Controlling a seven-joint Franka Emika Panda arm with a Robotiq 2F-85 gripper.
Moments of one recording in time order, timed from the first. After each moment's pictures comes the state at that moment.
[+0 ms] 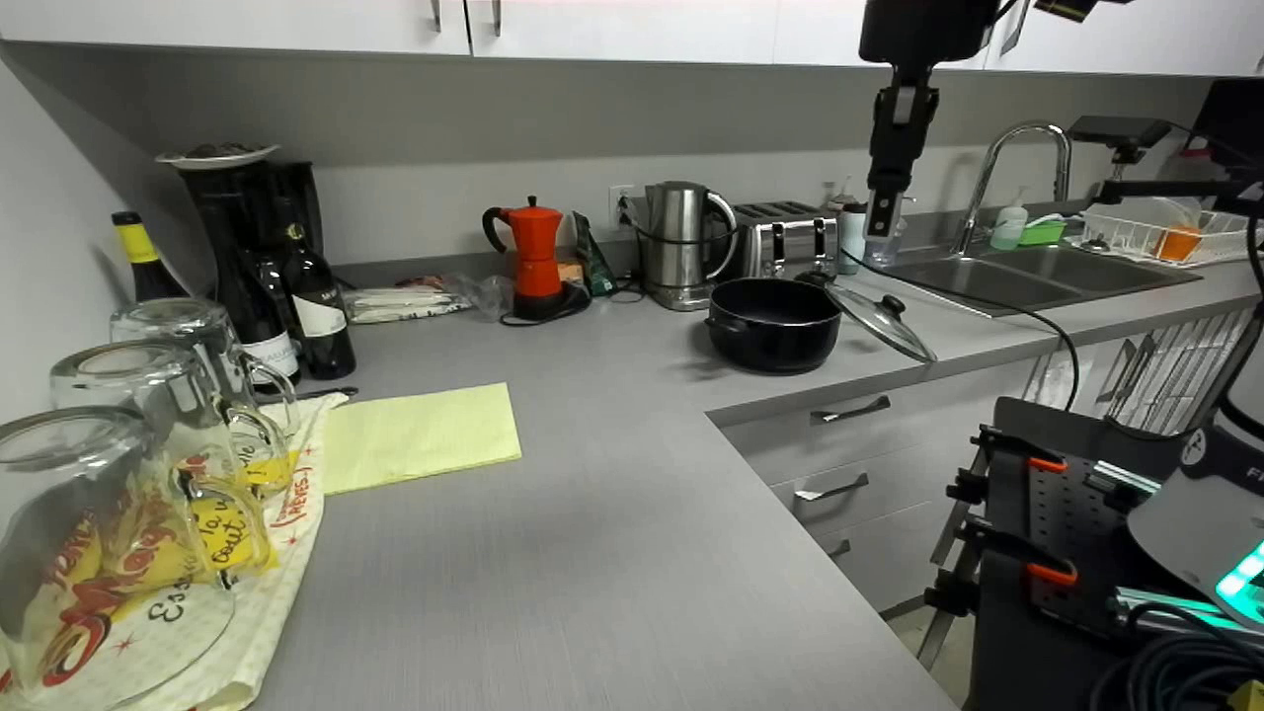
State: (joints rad) arm 0.12 -0.52 0.34 -2.43 0.01 1.91 0.28
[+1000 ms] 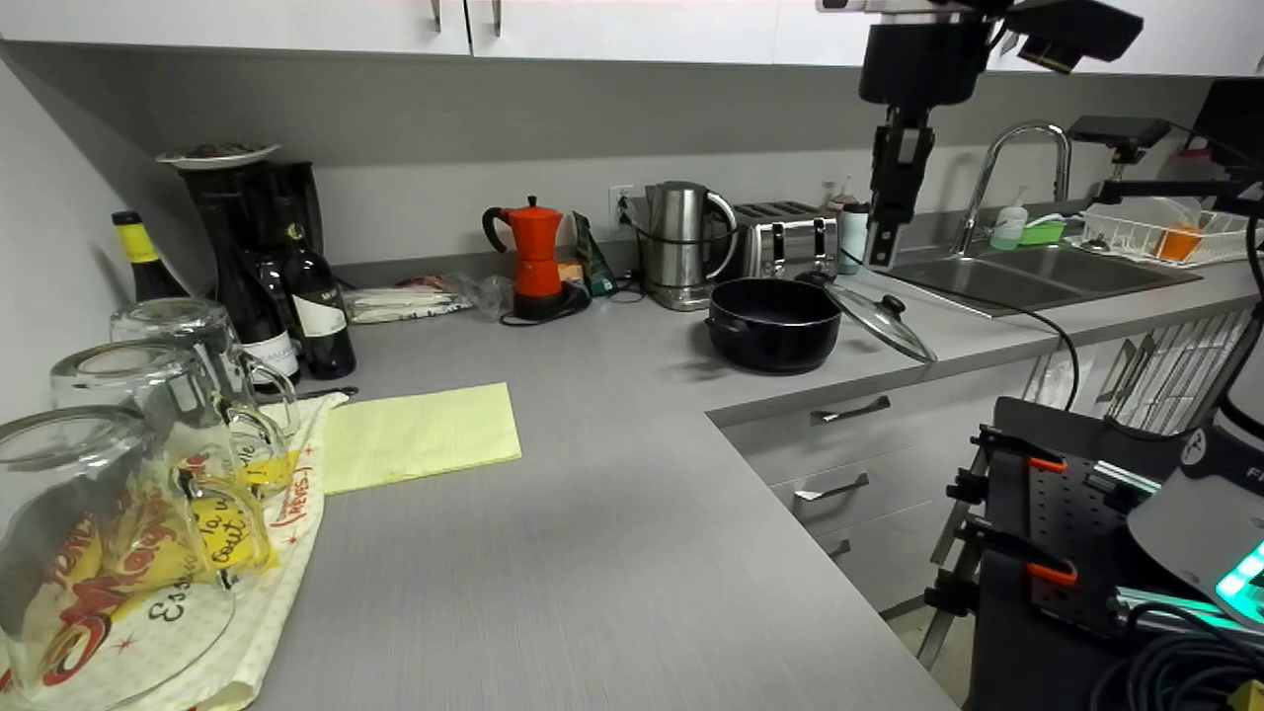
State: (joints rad) arm 0.16 -0.53 0.28 -2.53 0.01 2.02 0.19
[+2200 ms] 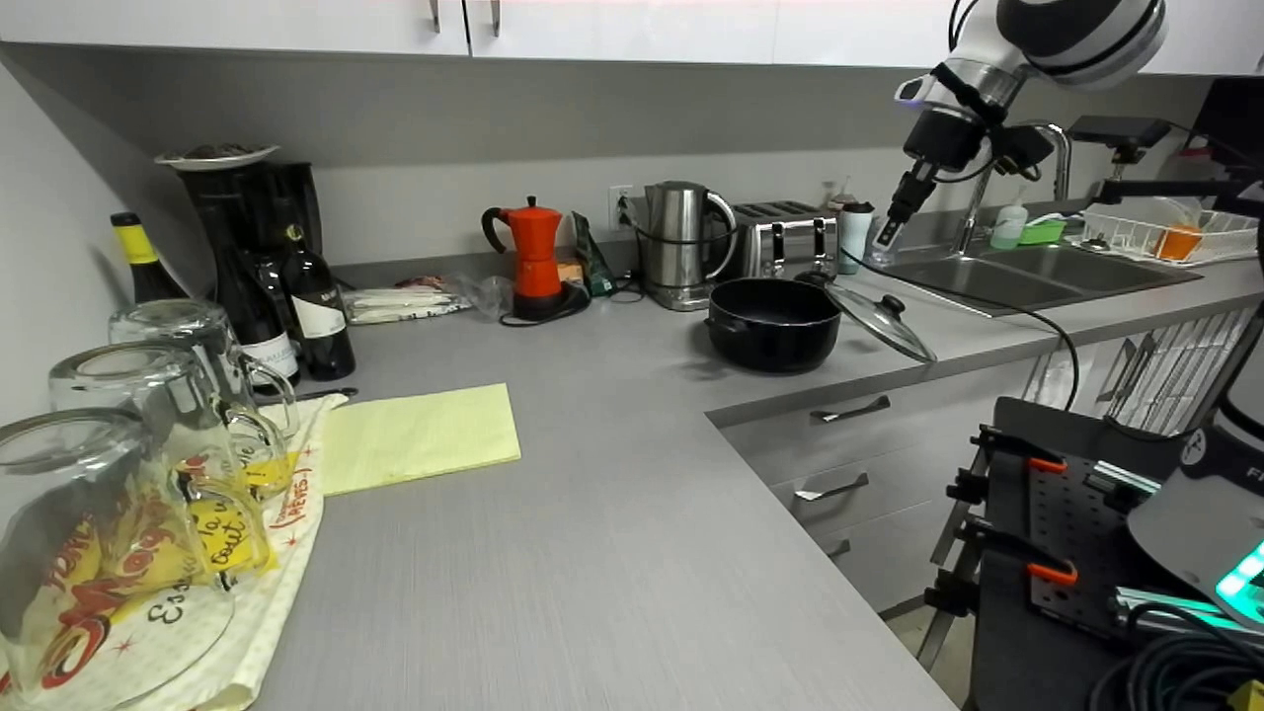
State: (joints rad) arm 0.03 -0.56 -0.47 -2.77 0.13 2.45 -0.57
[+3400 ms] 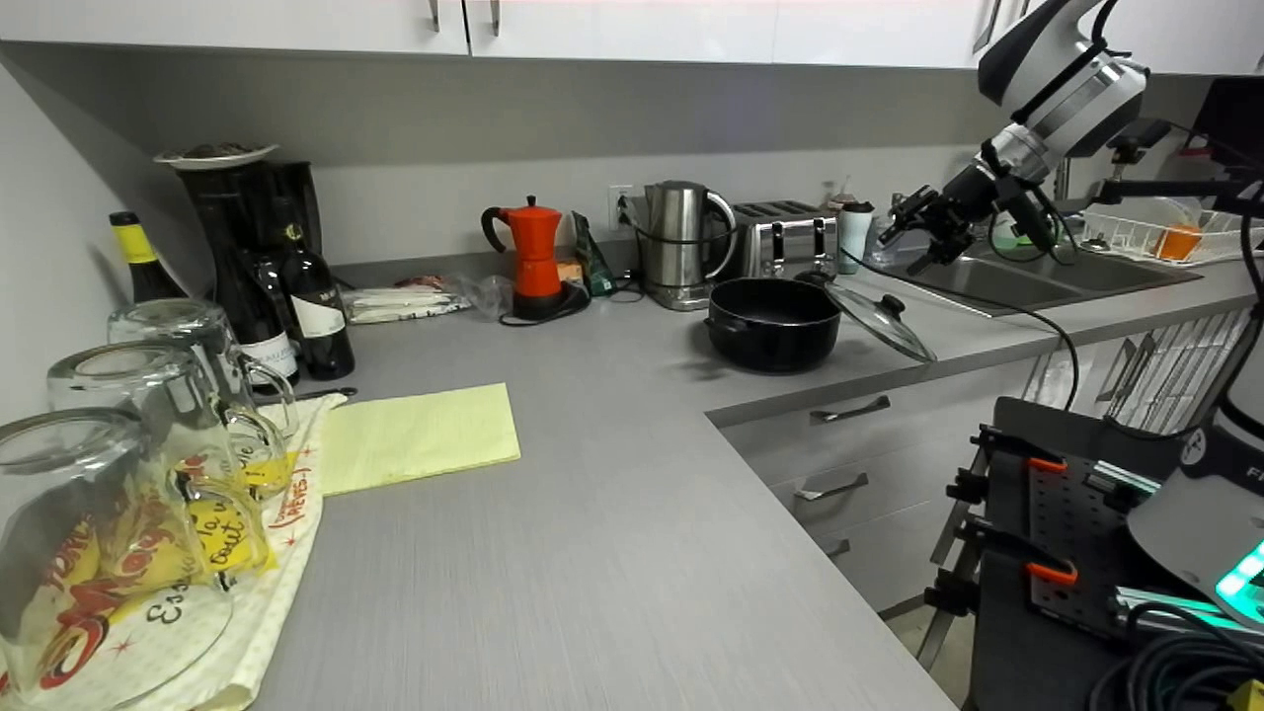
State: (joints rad) arm 0.20 -0.28 -1.01 -2.65 0.87 2.64 -0.81
